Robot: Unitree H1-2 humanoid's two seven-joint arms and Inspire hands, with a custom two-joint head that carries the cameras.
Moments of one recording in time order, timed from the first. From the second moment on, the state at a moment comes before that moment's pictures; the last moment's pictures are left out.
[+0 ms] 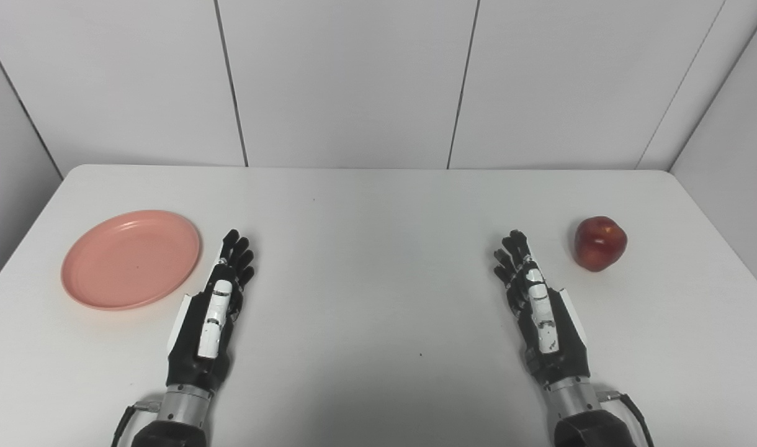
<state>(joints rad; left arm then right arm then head) 0.03 0.05 -0.02 -0.07 -0.15 -0.12 -0.15 0.03 -0.08 -0.01 -0.06 0.18 -0.13 0.14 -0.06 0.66</state>
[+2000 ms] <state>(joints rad) 0.04 0.05 -0.04 -0.07 -0.14 -0.12 -0.15 0.02 -0.08 -0.01 -0.05 0.19 -0.13 0.14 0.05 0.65</state>
